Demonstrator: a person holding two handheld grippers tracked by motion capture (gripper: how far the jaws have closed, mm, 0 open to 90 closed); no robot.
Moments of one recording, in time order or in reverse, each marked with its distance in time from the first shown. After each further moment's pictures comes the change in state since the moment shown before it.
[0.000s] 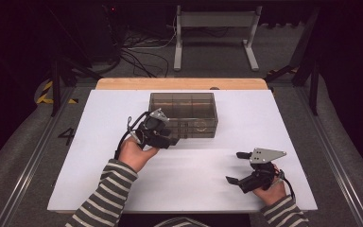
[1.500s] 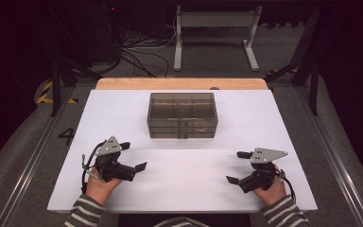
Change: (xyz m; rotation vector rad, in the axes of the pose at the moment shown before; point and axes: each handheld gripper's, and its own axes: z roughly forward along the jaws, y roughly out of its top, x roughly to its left) left arm 0.009 -0.137 -0.044 -0.299 0.081 -0.056; right arm 0.000 0.000 -0.001 -0.013 -0.003 0.004
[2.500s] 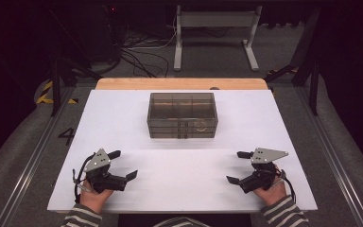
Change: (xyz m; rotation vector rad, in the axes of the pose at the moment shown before) left arm 0.003 -0.042 -0.013 -0.076 0.052 0.002; right arm 0.000 0.000 -0.001 -0.007 0.006 0.000
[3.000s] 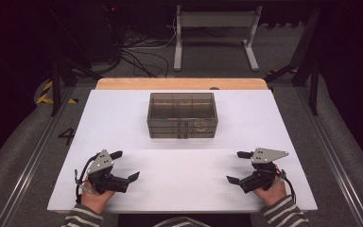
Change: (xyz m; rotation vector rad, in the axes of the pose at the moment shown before) left arm -0.005 0.003 0.002 0.014 -0.012 0.017; right arm 0.000 0.000 0.000 -0.003 0.002 0.003
